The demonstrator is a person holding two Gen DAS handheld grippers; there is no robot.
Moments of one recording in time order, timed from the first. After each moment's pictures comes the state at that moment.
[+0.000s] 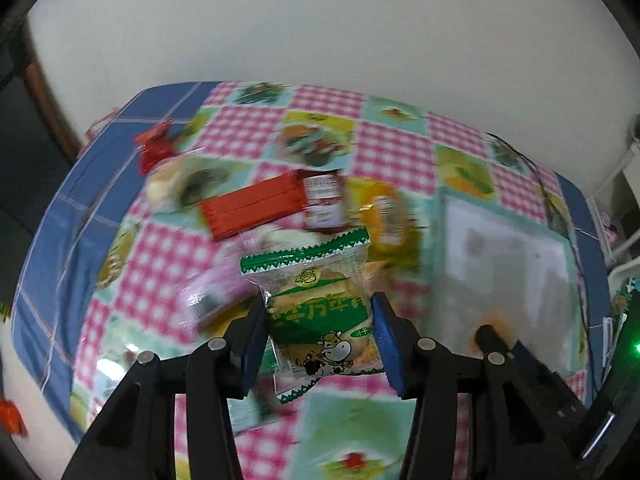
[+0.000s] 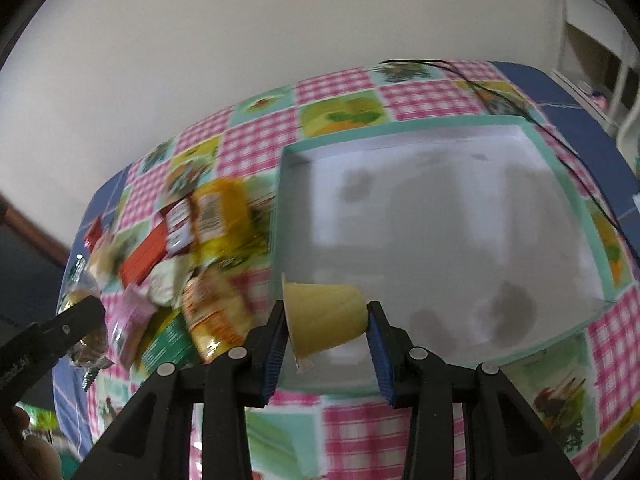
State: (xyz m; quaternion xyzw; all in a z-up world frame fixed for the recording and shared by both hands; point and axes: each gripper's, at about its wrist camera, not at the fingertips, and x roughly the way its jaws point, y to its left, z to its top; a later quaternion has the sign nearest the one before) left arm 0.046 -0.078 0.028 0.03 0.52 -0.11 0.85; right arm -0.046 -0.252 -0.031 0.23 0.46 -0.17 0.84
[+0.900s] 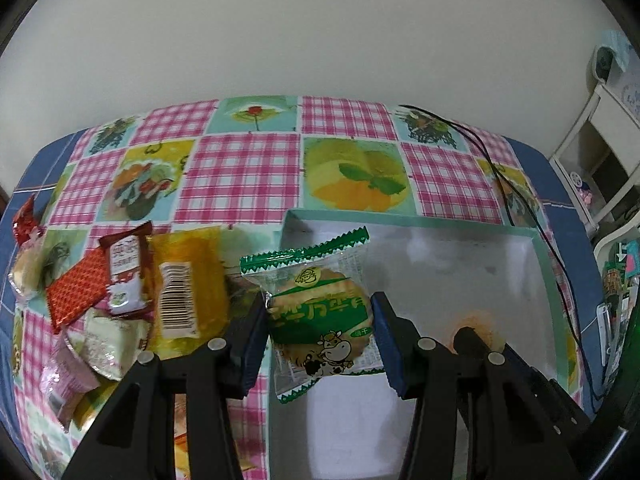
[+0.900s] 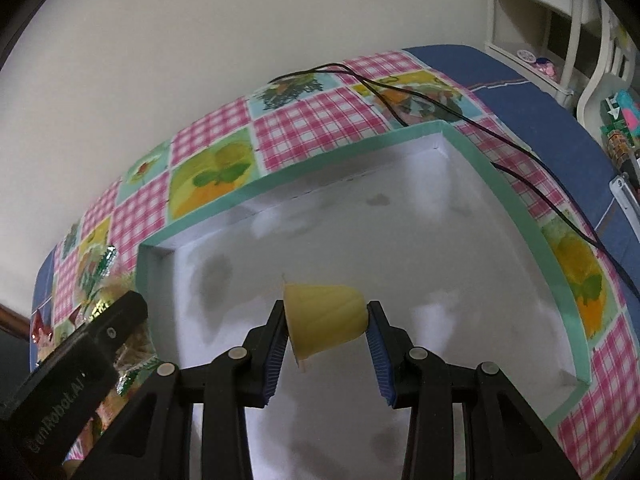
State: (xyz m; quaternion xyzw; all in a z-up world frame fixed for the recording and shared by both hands) left arm 0.090 -0.231 -0.027 0.07 0.50 -0.22 0.83; right arm -0.019 -0.365 -0.062 0.27 0.45 -0.28 0.81
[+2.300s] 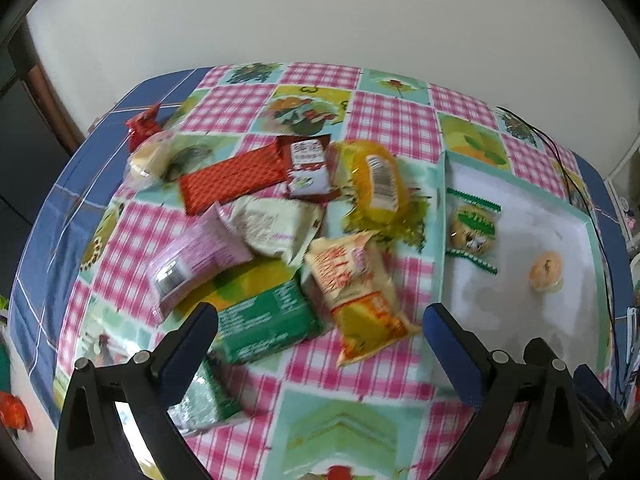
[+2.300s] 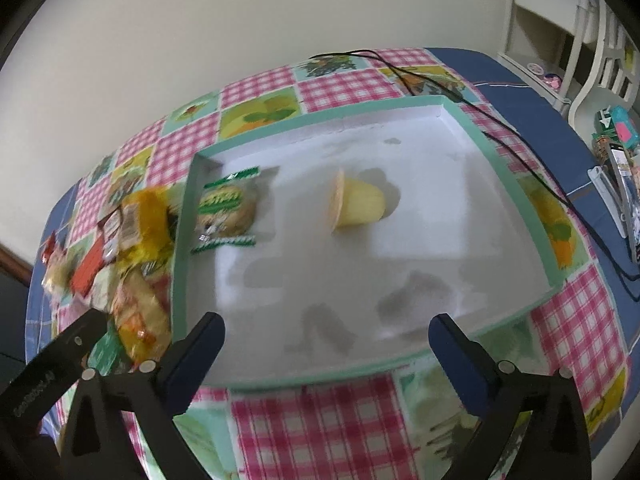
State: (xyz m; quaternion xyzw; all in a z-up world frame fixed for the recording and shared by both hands) left arm 0.030 -0.091 -0.016 0.05 0.52 -0.08 0.85; right arm -0.082 -0.288 -0.042 0.22 0.48 -0.24 0.82
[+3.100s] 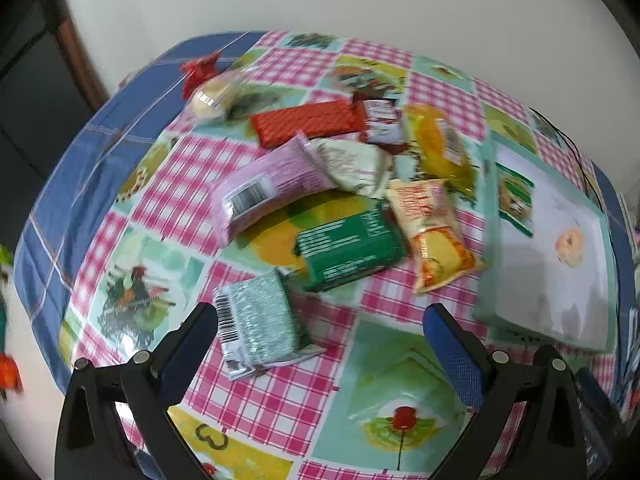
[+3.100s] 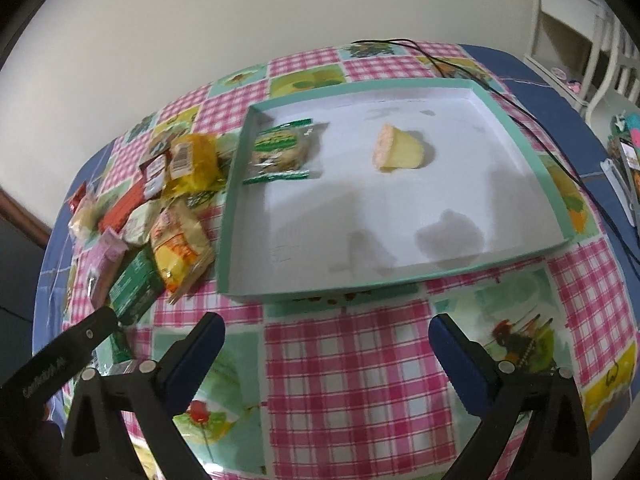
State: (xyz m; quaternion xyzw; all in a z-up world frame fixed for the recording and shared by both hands) left arm 0.000 -0.022 -0.030 0.01 0.55 -0.04 0.83; right arm -0.110 -0.238 -0.043 0.20 0.49 -0.18 0.83
